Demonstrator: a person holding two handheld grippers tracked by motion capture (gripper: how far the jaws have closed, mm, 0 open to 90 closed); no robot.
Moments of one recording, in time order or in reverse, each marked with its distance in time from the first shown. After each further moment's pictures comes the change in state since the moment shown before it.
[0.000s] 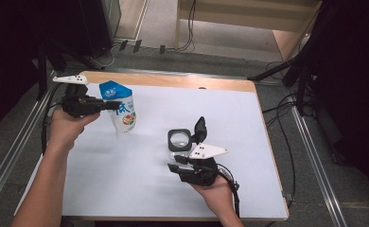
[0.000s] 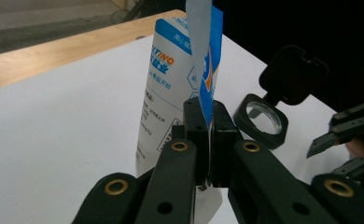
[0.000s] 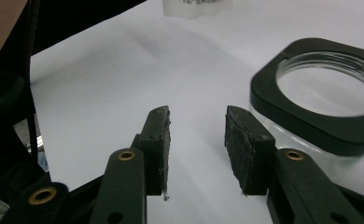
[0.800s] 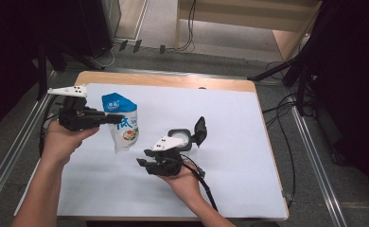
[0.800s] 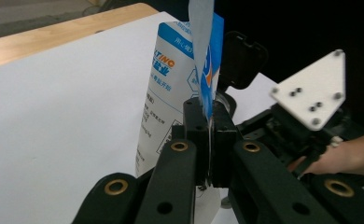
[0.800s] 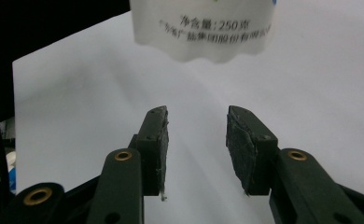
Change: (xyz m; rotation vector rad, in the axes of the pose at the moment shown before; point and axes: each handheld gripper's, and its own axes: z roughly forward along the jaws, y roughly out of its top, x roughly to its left) left arm -0.047 -0.007 -0.013 0.021 -0.089 0.037; right arm 0.021 0.028 0.089 0.031 0.042 -0.061
